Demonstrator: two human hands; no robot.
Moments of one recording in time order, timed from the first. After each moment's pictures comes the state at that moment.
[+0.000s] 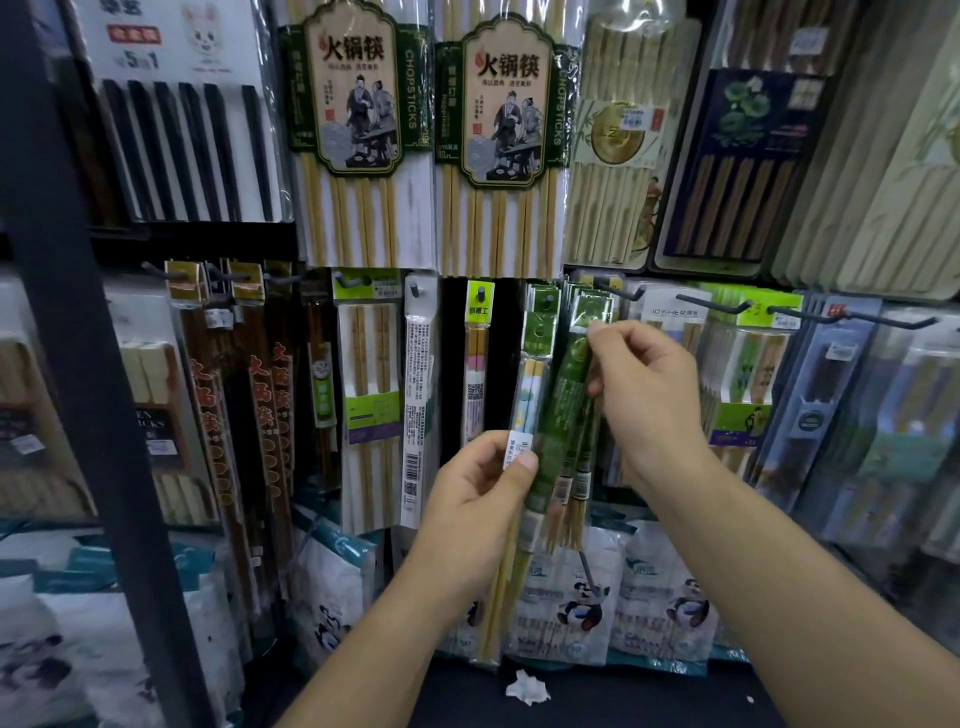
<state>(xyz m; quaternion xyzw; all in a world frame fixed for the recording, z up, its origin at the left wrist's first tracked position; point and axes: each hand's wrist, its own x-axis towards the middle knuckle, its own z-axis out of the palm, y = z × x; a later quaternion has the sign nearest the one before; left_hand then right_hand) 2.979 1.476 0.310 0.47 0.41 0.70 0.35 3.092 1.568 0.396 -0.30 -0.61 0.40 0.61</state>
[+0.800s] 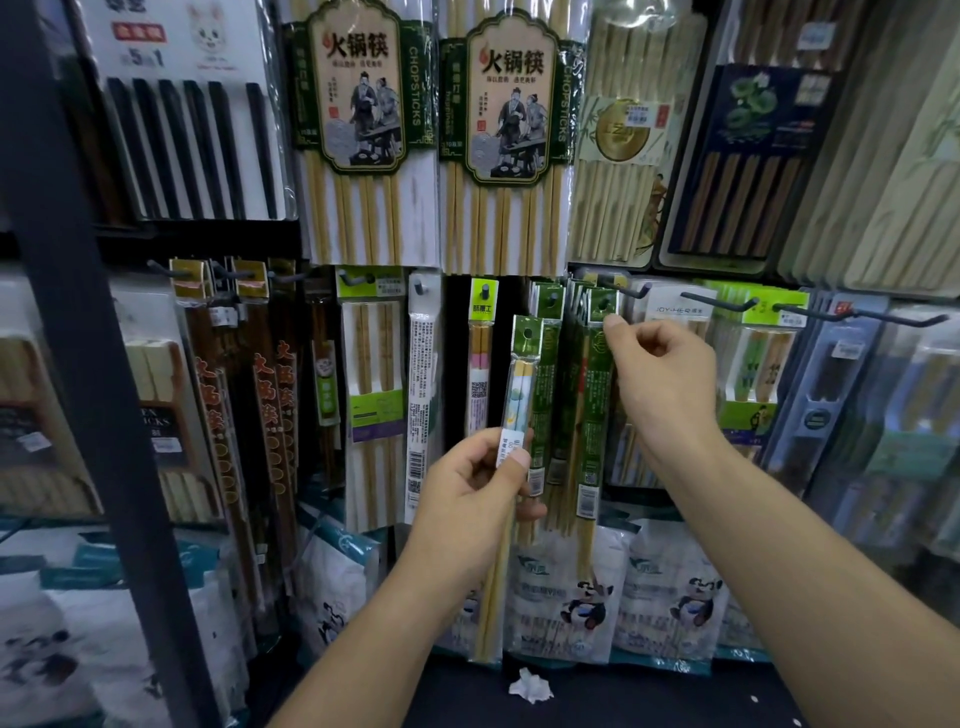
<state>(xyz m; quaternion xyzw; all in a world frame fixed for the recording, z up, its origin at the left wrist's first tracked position) 2.968 1.482 0.303 0.44 0.44 0.70 0.35 3.098 1.600 0.393 -0.37 -0.61 0.30 0.64</state>
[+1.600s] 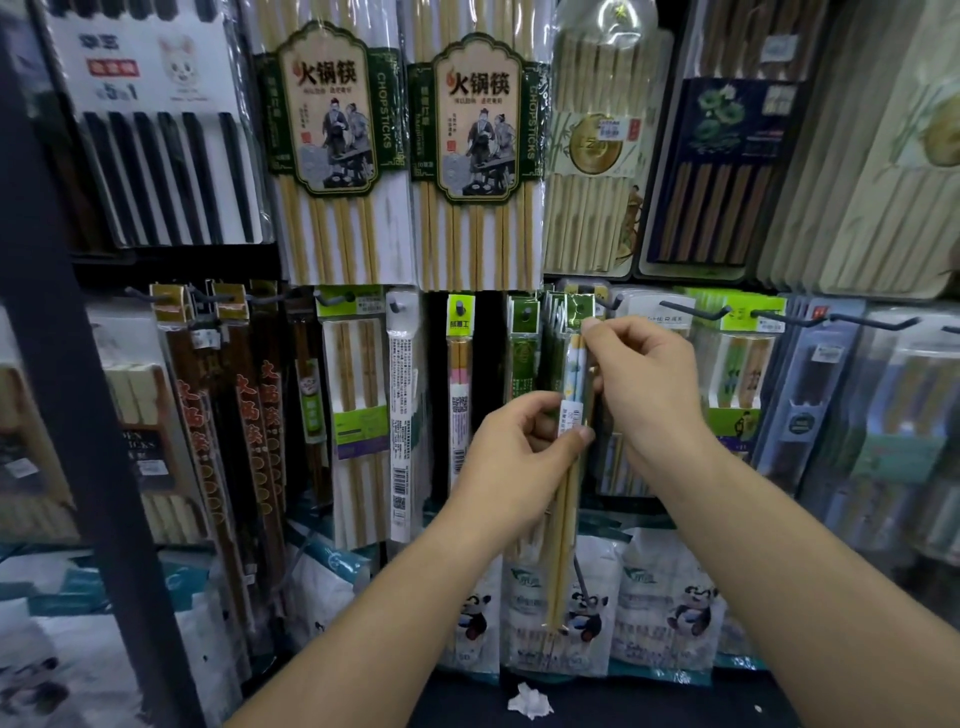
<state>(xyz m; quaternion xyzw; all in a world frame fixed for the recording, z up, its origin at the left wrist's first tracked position) 2.994 1.531 0.345 0.56 0.52 0.60 0.22 3.102 1.592 0.408 -0.31 -0.61 0.39 0.62</state>
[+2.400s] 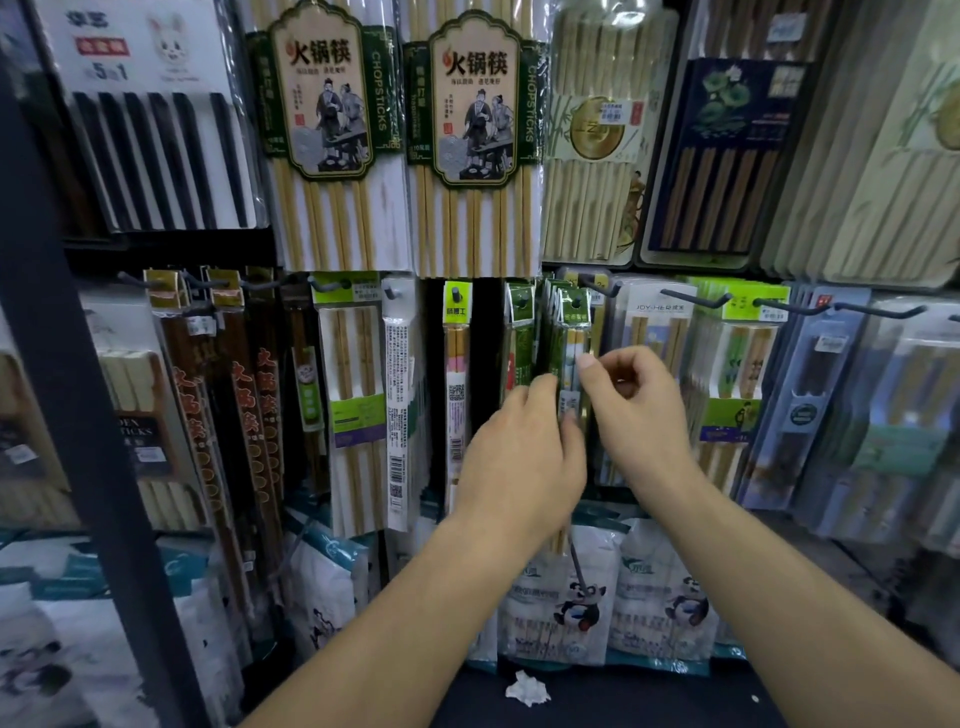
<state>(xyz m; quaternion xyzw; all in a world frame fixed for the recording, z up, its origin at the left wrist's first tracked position) 3.013 1.522 0.348 0.62 0.64 0.44 -0.09 3.114 1.608 0.361 -0.33 -0.67 0.30 0.59</state>
